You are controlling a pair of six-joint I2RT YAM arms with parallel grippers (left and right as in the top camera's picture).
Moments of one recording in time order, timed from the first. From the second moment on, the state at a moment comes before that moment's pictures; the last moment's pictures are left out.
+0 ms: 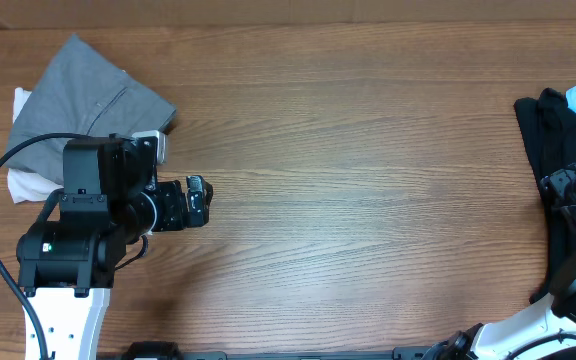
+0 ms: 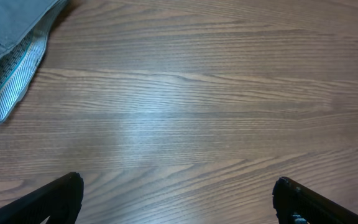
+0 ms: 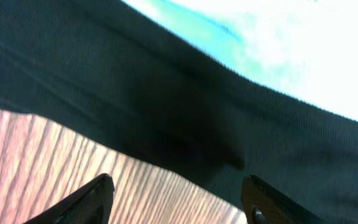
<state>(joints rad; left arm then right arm) -0.03 1.06 1.20 -1.11 0.26 -0.18 -0.65 1.88 1.30 -0.83 0.11 0.51</state>
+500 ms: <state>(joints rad) -0.03 1.06 1.20 -1.13 0.26 -0.18 -0.65 1.89 1.23 -0.79 0.13 0.51</state>
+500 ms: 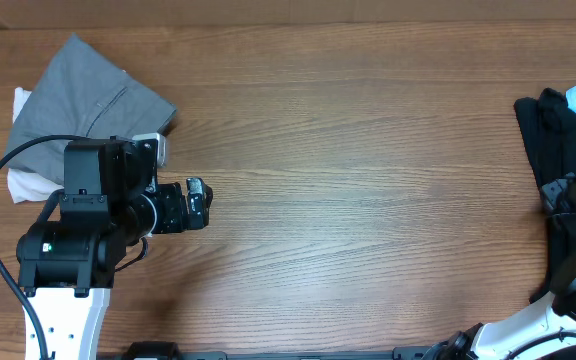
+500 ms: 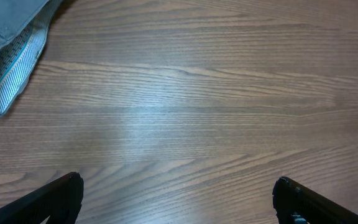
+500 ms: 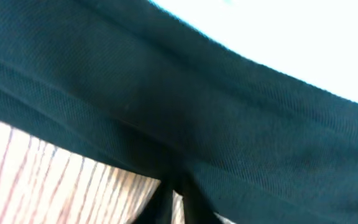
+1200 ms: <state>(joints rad) -0.03 1.06 1.20 -1.14 0.26 -0.18 -0.65 1.89 1.20 -0.77 0.11 0.48</state>
